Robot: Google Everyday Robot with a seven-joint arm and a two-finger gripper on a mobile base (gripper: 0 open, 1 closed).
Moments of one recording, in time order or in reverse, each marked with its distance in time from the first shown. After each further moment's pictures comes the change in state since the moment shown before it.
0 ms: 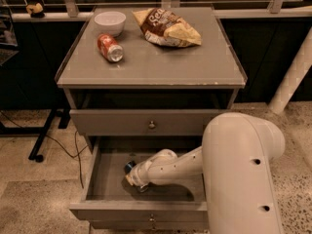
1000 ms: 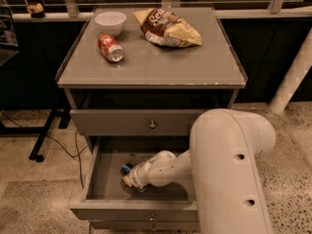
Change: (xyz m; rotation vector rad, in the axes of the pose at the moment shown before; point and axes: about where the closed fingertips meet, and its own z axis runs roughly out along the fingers) arm 0.007 -0.001 0.005 -0.001 0.000 0.003
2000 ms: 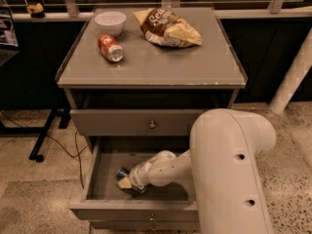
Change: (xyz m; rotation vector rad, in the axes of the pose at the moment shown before) arm 0.000 0.000 0.000 0.000 0.000 0.000
